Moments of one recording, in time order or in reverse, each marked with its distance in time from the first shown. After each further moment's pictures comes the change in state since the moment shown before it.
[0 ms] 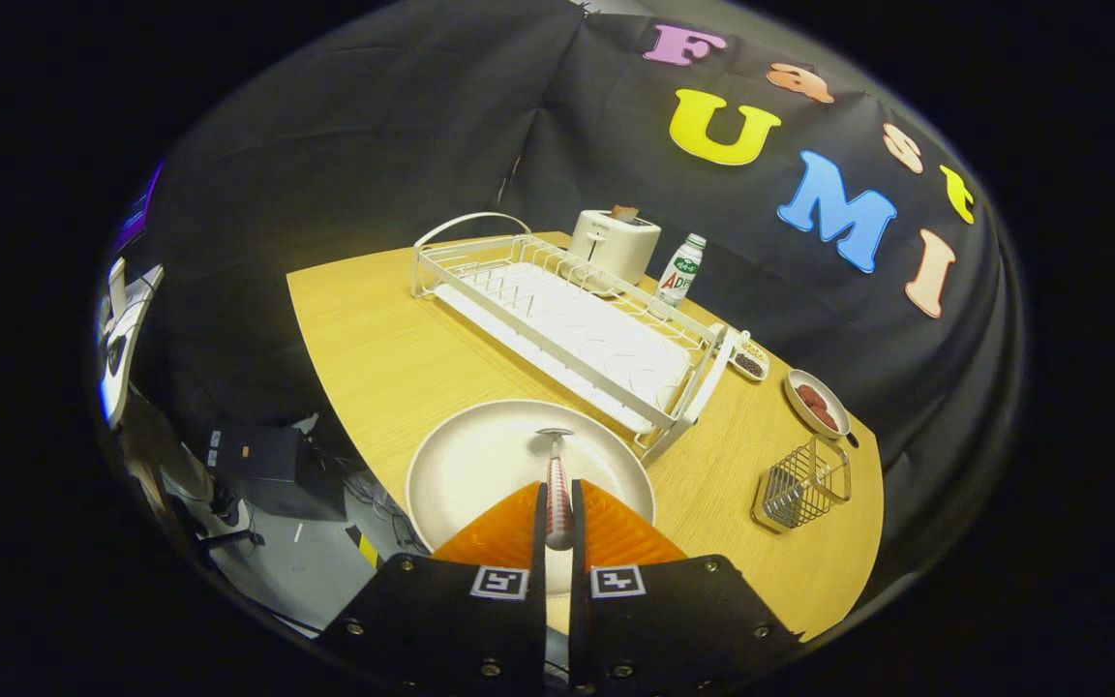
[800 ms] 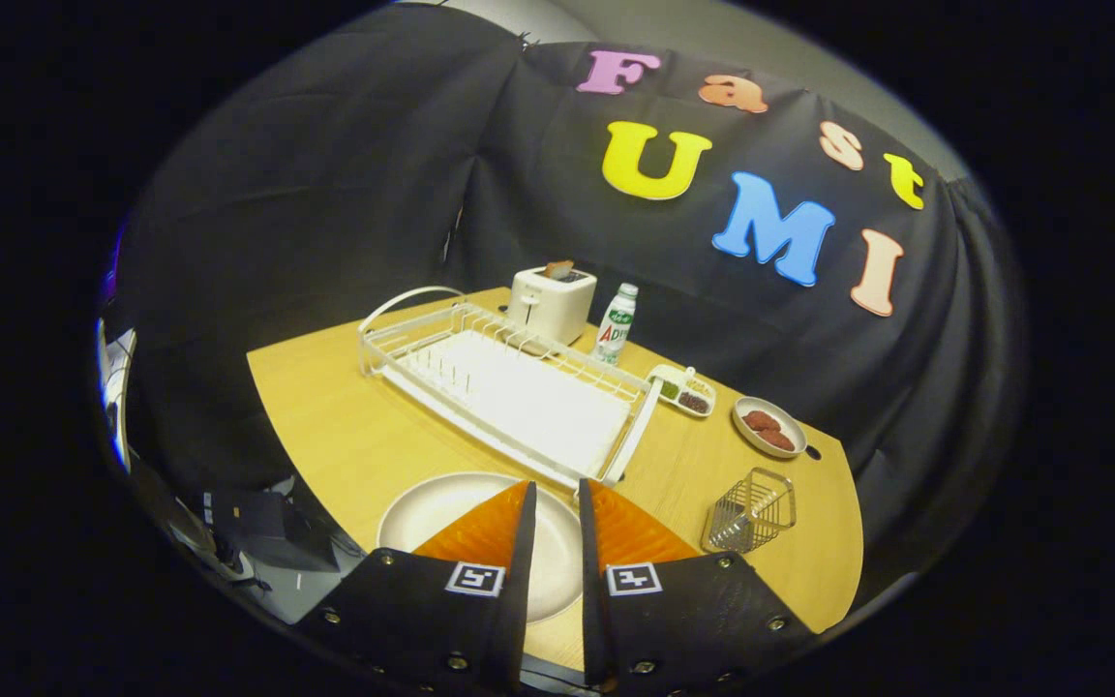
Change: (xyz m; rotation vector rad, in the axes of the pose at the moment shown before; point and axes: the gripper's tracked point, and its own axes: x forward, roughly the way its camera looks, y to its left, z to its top) arm -0.040 -0.067 0.074 0.147 -0.188 -0.138
